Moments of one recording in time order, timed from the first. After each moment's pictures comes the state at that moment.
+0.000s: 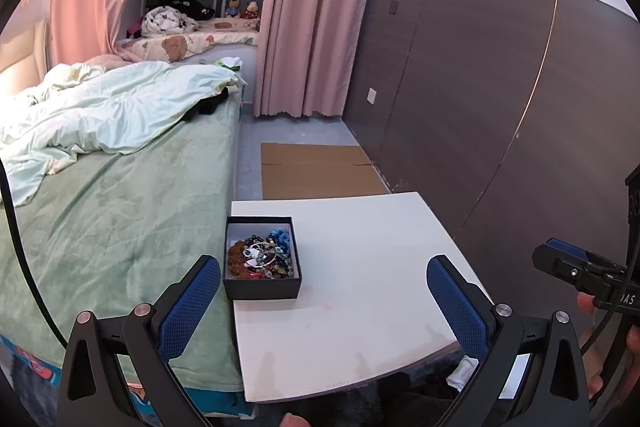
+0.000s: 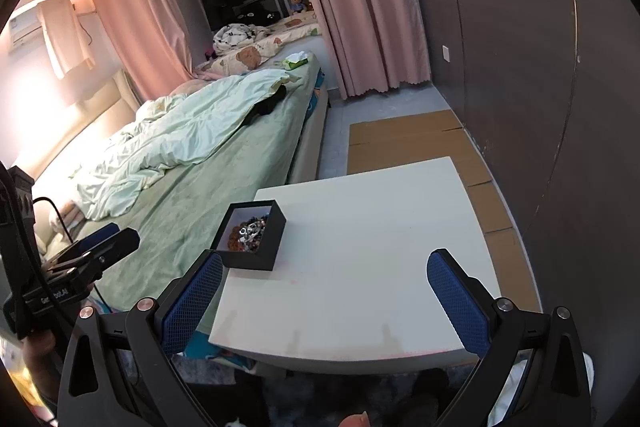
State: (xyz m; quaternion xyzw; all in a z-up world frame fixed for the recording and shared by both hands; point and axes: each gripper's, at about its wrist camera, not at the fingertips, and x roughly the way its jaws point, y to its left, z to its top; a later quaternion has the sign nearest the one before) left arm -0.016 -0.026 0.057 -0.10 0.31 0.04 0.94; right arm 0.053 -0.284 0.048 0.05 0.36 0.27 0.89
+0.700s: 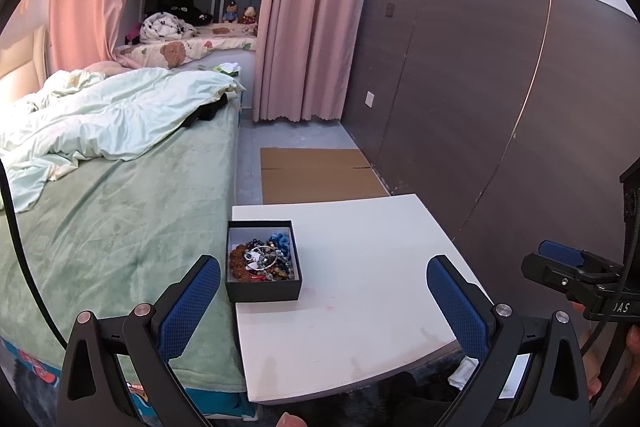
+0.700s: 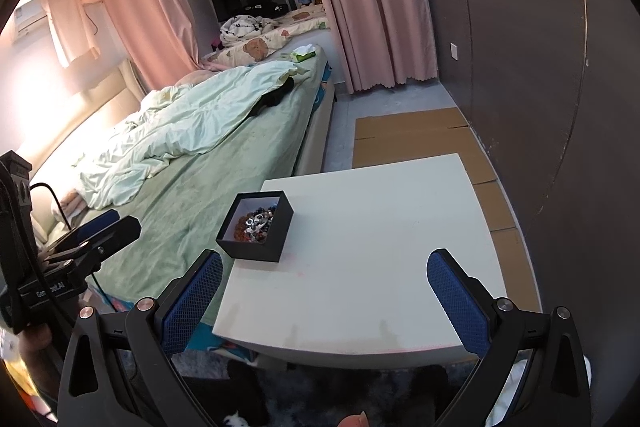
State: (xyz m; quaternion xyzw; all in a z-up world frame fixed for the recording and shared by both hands) left arm -0.021 -0.032 0.063 -0.10 0.30 0.03 0.95; right arm 0.043 -0.275 0.048 0.03 0.36 0.28 0.89
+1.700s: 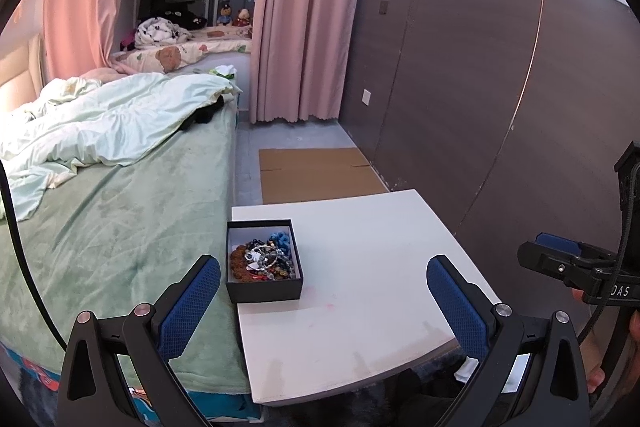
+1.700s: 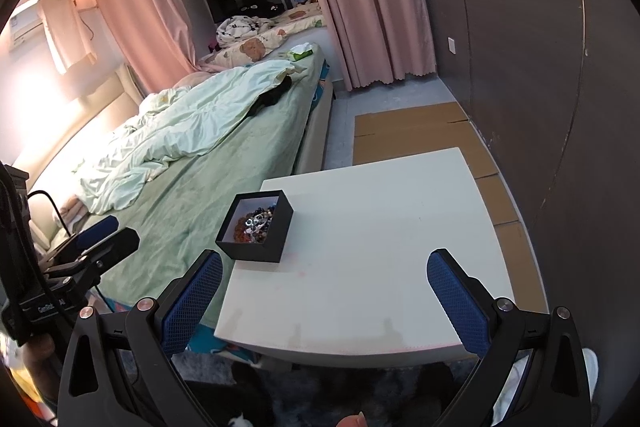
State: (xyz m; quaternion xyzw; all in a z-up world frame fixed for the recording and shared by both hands) left arm -0.020 -0.031 0.061 -0.08 0.30 0.03 0.95; right arm 0.050 -0.278 0.042 0.04 0.37 0.28 0.89
